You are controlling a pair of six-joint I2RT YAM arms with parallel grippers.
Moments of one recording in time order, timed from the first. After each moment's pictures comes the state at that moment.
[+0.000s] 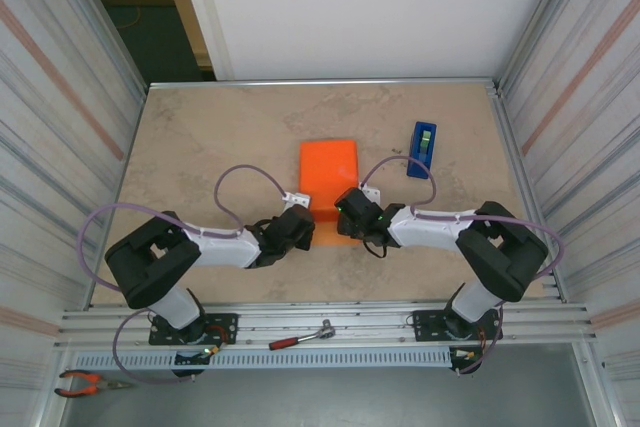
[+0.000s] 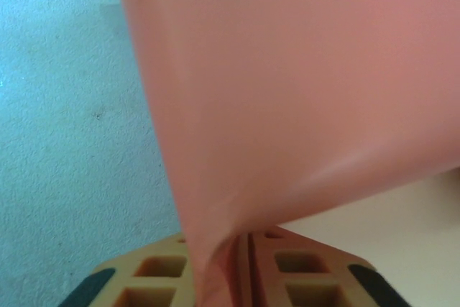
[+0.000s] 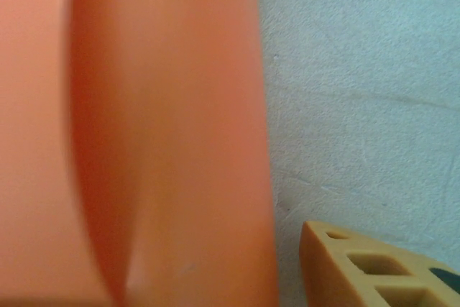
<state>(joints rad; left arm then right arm) -0.94 1.58 0.59 0.14 -0.37 -0.50 0.86 1.58 0.75 -0.24 0.26 0.91</state>
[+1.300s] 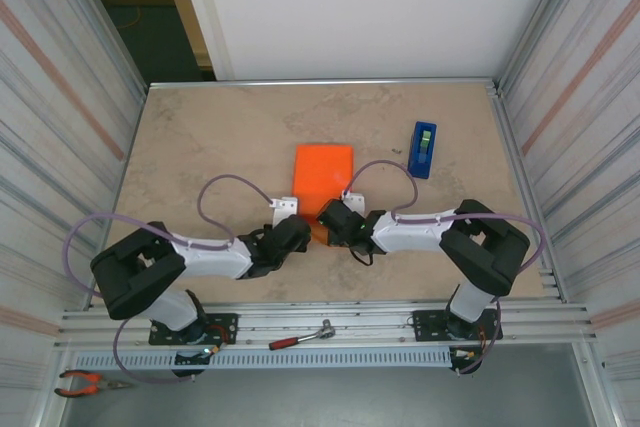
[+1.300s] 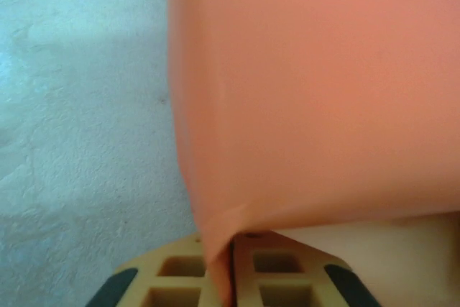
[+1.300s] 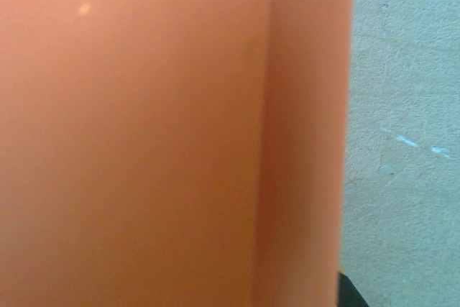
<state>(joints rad) -1.00 1.48 0.51 0.16 -0.53 -0.68 0.99 1.66 0.81 -0.26 0.35 0.96</state>
